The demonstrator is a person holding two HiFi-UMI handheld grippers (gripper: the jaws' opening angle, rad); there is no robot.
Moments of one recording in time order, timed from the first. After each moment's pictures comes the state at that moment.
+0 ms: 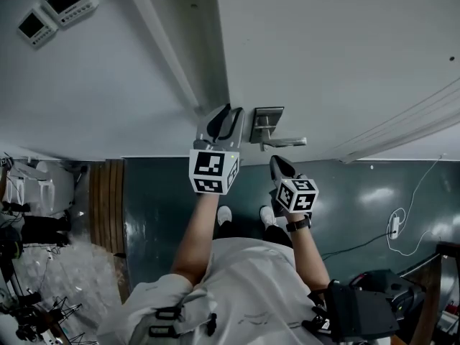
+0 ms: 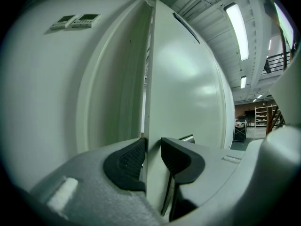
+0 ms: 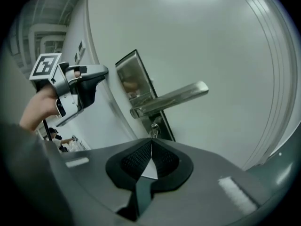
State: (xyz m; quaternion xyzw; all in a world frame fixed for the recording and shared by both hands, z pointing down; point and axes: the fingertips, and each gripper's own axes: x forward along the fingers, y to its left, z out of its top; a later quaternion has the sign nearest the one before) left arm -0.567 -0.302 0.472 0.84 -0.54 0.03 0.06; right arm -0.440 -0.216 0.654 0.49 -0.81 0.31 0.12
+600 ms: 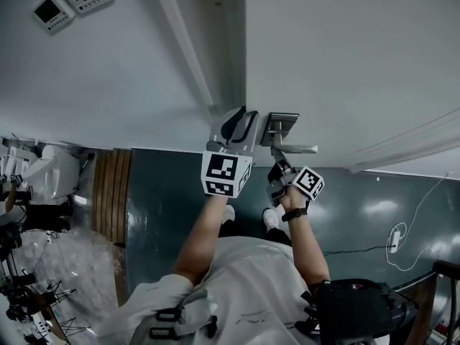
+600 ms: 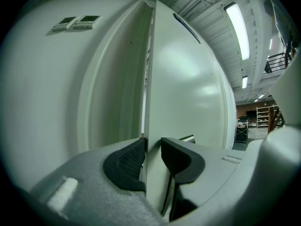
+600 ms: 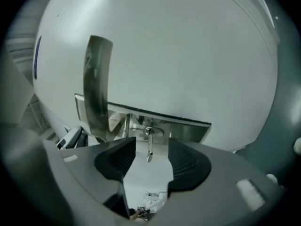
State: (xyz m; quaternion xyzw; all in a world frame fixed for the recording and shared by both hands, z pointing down) left arm -0.565 -0.301 0.472 0.84 -0.54 0.02 0.06; right arm -0.457 -0.260 0.691 0.38 -0.68 0.60 -0.20
